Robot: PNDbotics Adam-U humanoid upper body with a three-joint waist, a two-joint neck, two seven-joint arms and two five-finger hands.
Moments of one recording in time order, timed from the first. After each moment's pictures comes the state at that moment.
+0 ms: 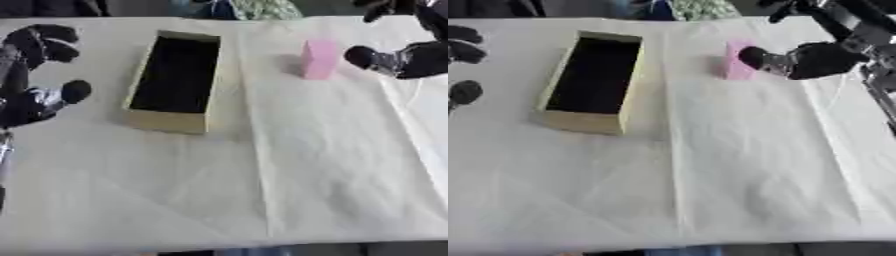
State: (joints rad) left arm -0.37 0.39 0.00 -1.80 -0.18 -0.04 -0.14; right arm -0.59 -0.80 0.22 -1.74 0.11 -0.09 0.29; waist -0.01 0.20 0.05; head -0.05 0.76
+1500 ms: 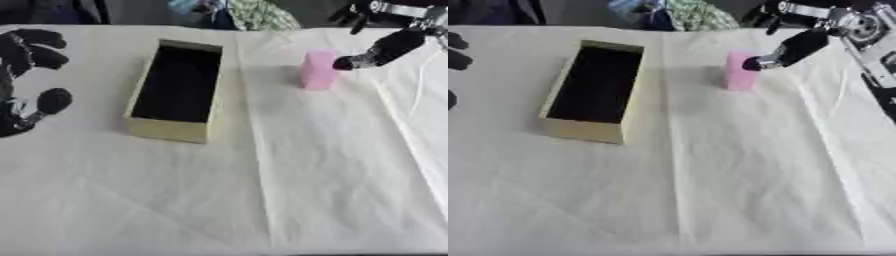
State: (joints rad) left arm -0.42 0.37 -0.03 -1.80 -0.15 -0.05 -0.18; right arm -0.84 -0.78 0.25 -1.20 0.25 -0.16 0.57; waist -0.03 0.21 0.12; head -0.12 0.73
